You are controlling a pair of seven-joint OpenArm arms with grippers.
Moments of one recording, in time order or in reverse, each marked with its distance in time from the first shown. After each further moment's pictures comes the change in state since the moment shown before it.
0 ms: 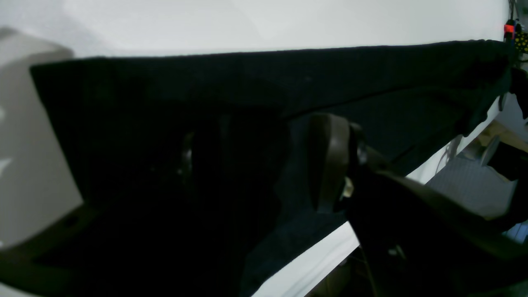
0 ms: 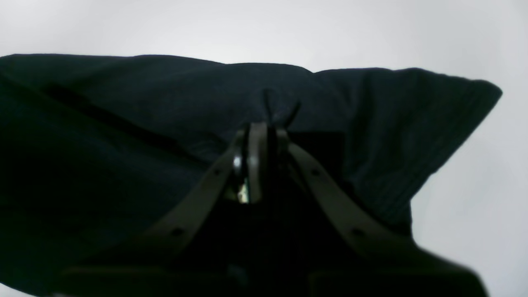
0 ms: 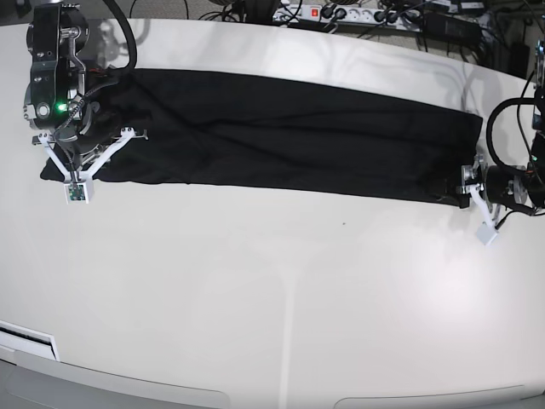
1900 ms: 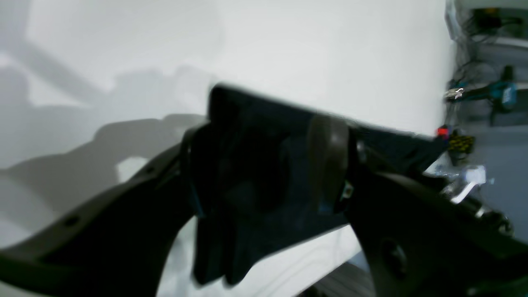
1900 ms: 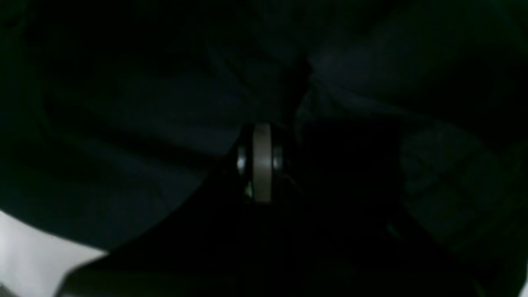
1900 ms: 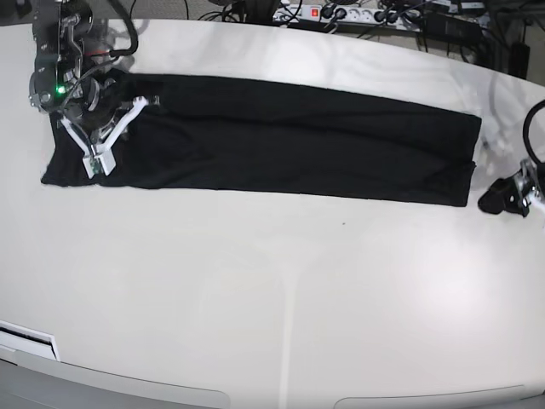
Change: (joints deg) left arm 4.9 -4.8 -28.0 -0.2 -0.7 0.3 8.2; right arm -0.7 -0.5 1.9 -13.3 6.0 17.8 3.3
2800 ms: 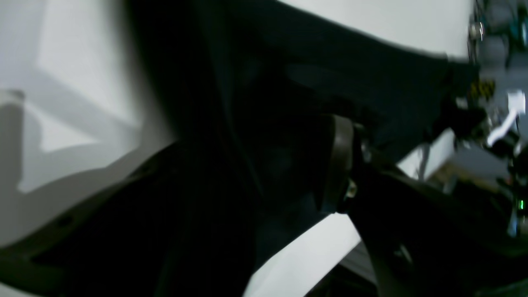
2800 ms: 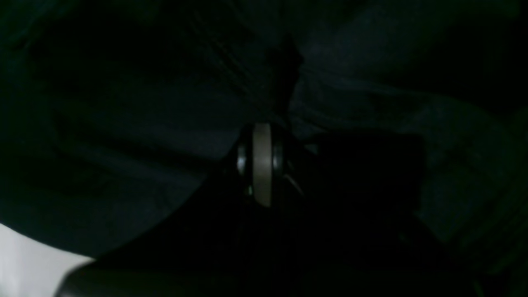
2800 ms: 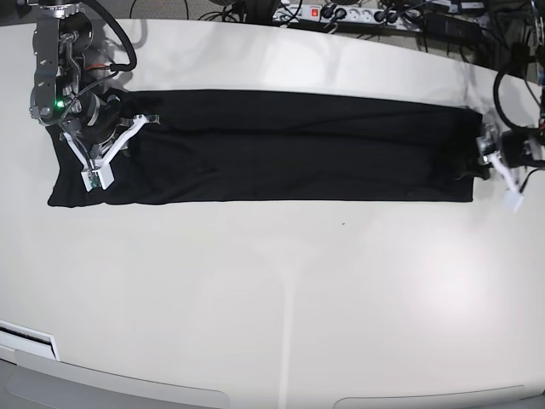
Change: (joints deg) left arm 11.0 4.5 13.4 5.4 -1.4 -1.6 -7.8; right arm 2.5 0.0 0.0 -3.2 2.2 0.3 0.3
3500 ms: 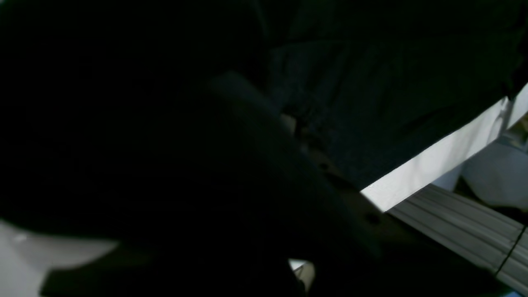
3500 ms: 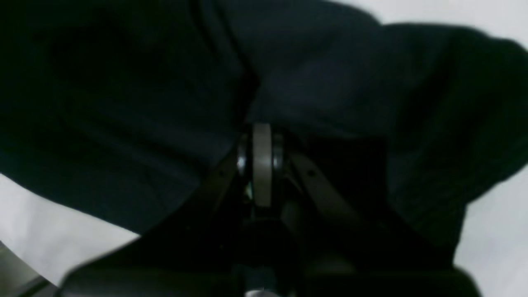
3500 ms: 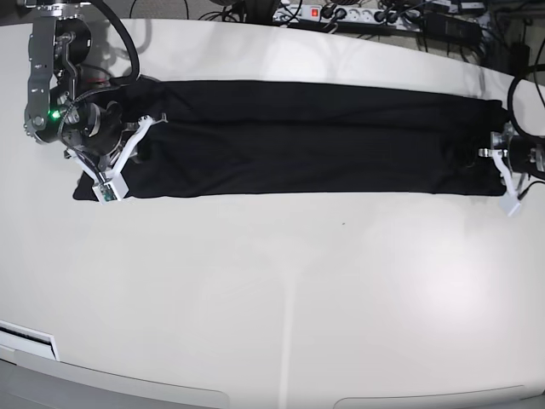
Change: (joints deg) left arm -2.4 -6.1 4.1 9.2 6.3 1.5 2.4; right arm 1.0 -0.4 -0.2 11.1 2.4 0.0 -8.0
